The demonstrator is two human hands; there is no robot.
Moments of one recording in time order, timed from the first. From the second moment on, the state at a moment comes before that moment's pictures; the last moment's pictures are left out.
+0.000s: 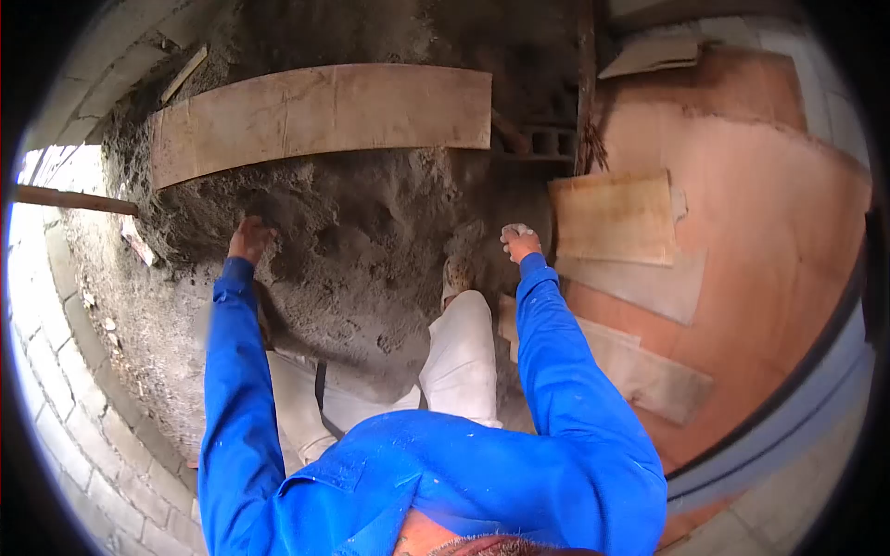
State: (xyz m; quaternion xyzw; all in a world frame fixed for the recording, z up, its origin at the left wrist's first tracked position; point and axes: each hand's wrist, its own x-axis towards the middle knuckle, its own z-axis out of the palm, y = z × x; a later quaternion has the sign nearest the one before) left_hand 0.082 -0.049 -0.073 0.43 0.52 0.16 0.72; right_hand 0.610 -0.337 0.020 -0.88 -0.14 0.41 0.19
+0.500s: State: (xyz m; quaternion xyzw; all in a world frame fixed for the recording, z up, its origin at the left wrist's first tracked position) left_hand -0.153 -0.343 -0.039 0.35 0.83 -0.22 0.36; right_hand 0.748 -0.160 -0.137 -0.91 -0.36 0.22 -0.05
